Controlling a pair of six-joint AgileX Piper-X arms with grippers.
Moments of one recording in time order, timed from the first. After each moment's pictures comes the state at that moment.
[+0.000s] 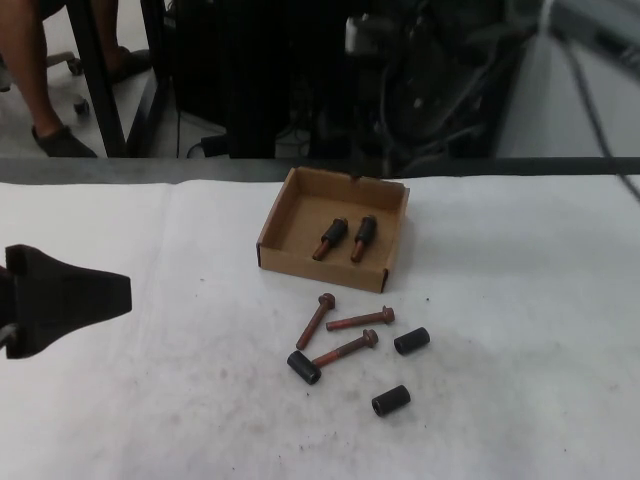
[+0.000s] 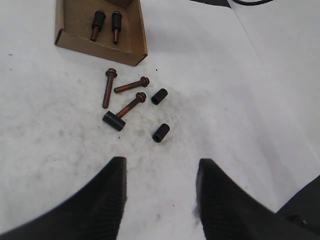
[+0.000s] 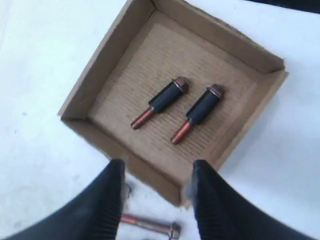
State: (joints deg) left arm -7.8 41.6 -38.8 40.7 35.9 -12.9; right arm 24.4 119.8 -118.5 70.7 -5.3 8.0
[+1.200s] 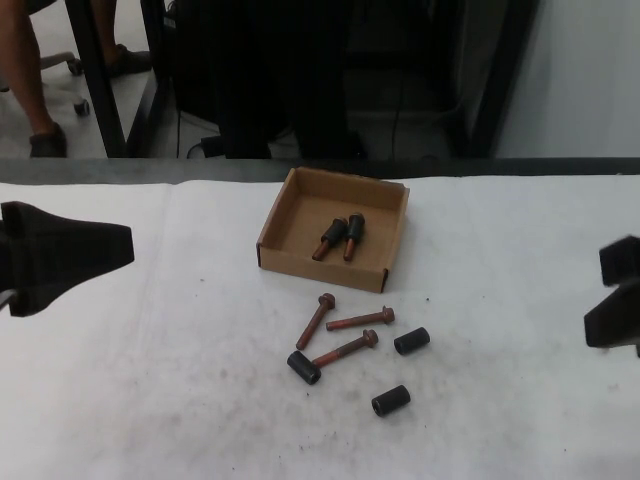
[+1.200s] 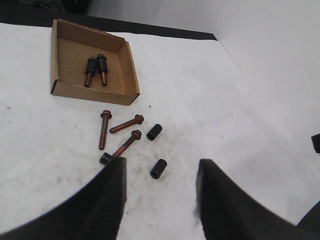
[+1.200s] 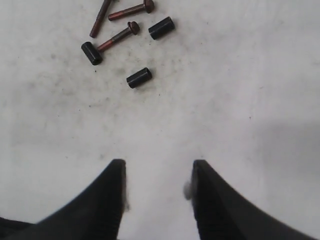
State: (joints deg) left arm -7.8 41.6 -38.8 33.0 35.9 -12.9; right arm 25.6 56.6 -57.2 66.4 -8.1 30.7
